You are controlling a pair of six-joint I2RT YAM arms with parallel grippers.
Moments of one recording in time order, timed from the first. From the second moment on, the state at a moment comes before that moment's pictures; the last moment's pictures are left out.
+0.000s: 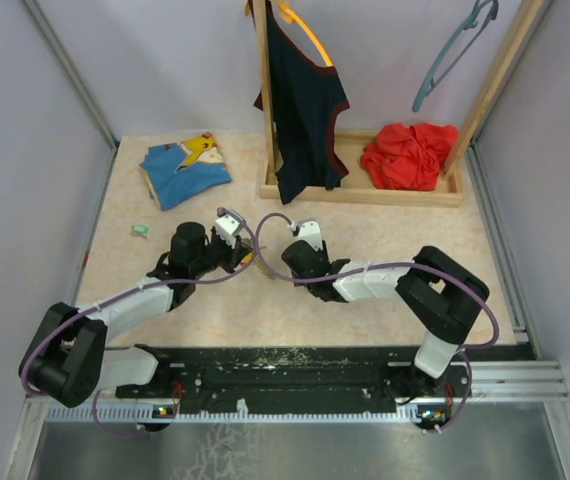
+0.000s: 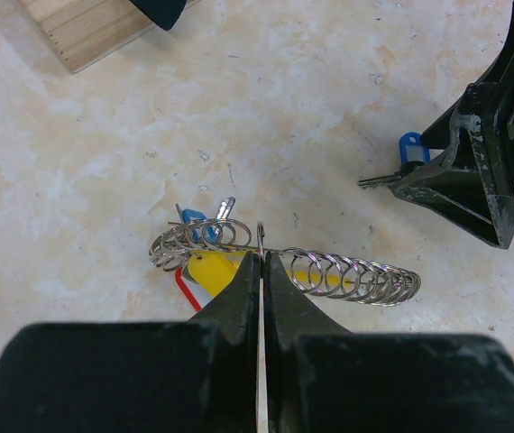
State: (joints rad) left arm -0.48 1.25 0.48 0.39 0.31 0.09; right arm 0.93 1.70 0.82 0.01 0.52 0.48
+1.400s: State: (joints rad) left arm -0.48 1.25 0.48 0.40 0.33 0.09; right arm 0.84 1.43 0.60 0.02 0.29 0.44
